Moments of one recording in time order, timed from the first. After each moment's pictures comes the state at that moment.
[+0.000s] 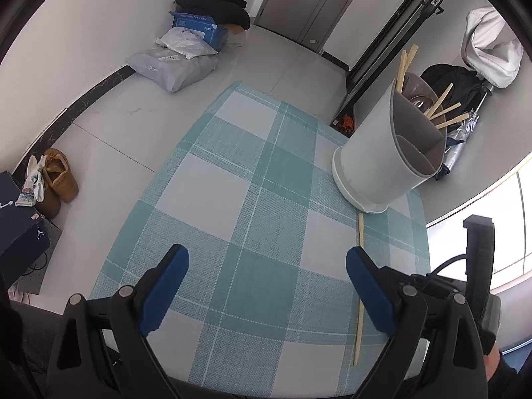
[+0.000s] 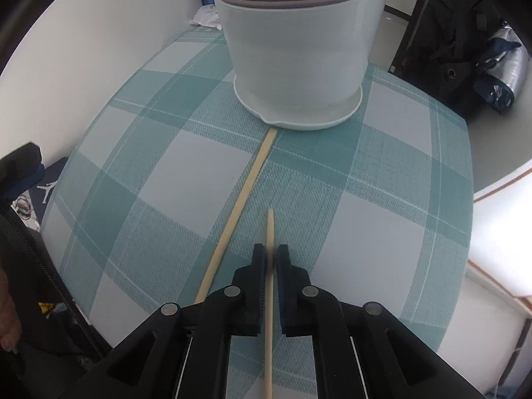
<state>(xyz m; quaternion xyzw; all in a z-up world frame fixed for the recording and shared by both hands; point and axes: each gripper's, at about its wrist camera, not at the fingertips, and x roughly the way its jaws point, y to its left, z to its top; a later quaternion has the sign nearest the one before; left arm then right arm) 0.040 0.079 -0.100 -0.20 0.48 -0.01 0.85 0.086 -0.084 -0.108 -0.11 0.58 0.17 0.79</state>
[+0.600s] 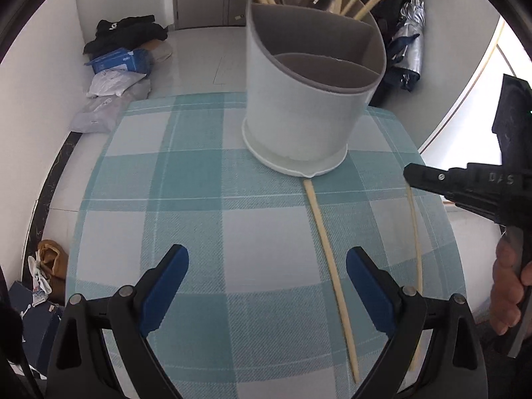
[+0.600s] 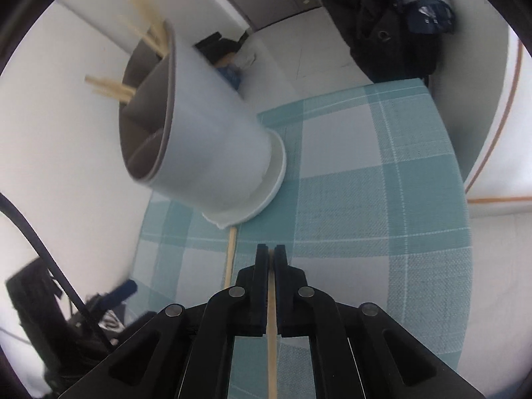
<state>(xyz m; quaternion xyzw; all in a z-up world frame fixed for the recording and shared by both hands) 0.082 -0.026 -0.115 0.00 0.51 -0.10 0.85 0.127 -0.211 -0.090 0.25 0.51 0.17 0.80</state>
